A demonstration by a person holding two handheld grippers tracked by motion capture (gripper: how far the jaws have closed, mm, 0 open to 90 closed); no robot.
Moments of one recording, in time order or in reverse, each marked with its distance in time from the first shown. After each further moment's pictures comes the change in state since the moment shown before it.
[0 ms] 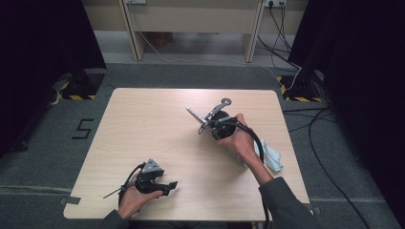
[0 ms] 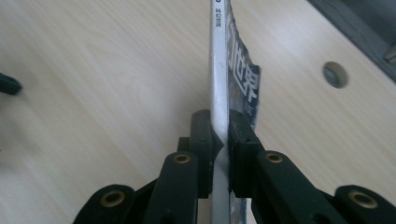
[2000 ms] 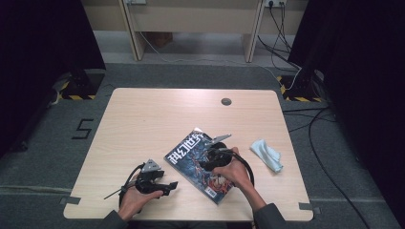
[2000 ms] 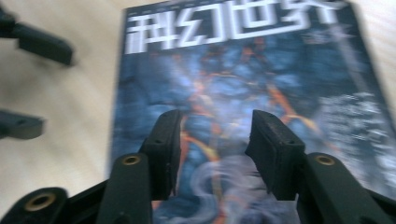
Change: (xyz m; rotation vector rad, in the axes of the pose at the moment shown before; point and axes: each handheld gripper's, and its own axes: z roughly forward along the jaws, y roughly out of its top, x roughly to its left) left arm -0.002 -0.001 0.002 0.002 -0.013 -0.042; right arm 0.034 -0.079 0.075 -0.046 0.247 0.201
